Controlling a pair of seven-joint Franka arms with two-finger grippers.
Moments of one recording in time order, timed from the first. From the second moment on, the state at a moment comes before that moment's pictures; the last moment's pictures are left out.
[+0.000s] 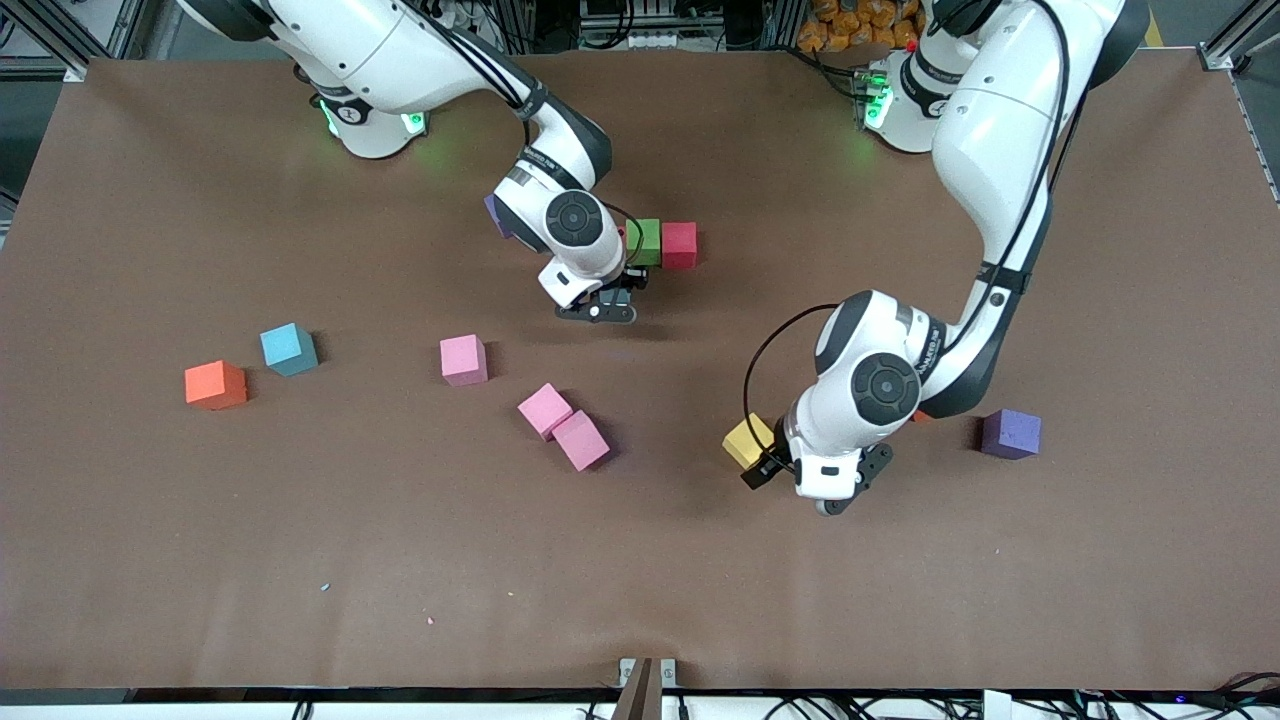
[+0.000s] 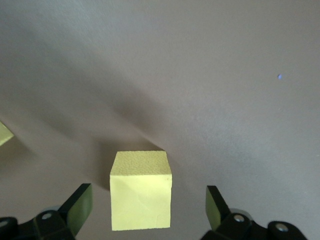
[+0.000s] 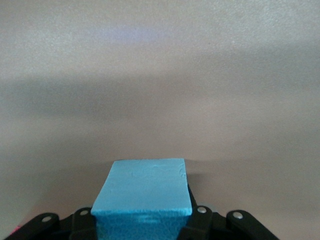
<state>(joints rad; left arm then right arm) -0.28 0.80 -0.23 -1.36 0.03 2.20 -1.18 0.40 0.61 0.46 -1.95 -0.09 2.41 0.97</state>
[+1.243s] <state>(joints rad) -0.37 0.84 -0.15 -1.35 0.03 2.16 -1.20 0.40 0.61 0.46 -1.95 -0.09 2.40 0.97</state>
